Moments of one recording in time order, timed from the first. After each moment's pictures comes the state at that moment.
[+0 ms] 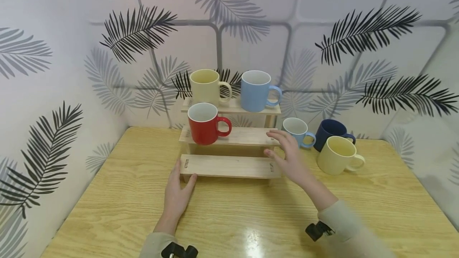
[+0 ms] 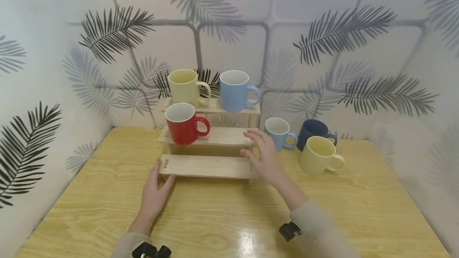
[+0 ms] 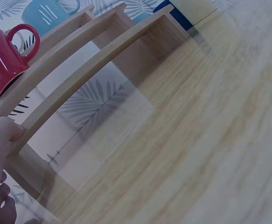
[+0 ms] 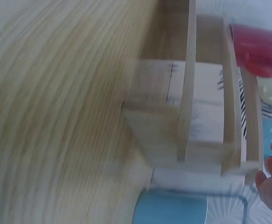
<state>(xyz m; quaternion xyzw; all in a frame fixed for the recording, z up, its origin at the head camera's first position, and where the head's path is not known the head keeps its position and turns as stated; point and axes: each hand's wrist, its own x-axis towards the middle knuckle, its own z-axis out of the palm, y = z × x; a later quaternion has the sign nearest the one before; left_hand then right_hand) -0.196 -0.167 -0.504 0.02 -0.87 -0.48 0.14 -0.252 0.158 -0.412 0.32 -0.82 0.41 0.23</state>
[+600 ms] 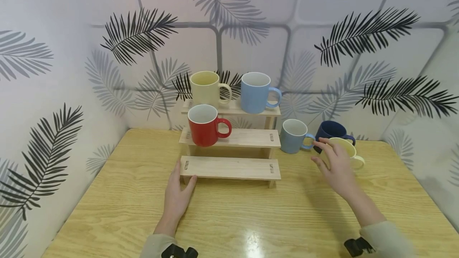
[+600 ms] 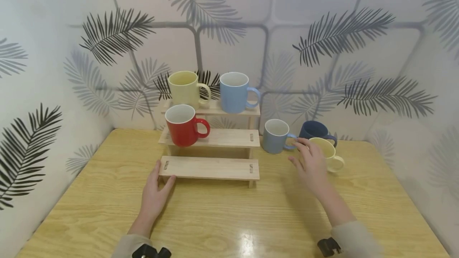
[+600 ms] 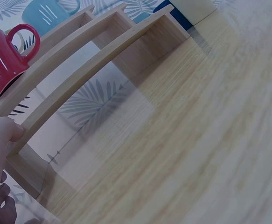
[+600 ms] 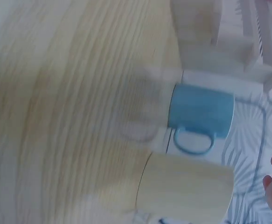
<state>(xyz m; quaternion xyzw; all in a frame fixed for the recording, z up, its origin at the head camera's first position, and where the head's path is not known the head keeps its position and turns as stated) -0.195 -0.168 -0.504 0.02 -0.86 -0.48 0.14 -0.235 0.260 -0.425 0.27 -0.85 0.28 0.36</state>
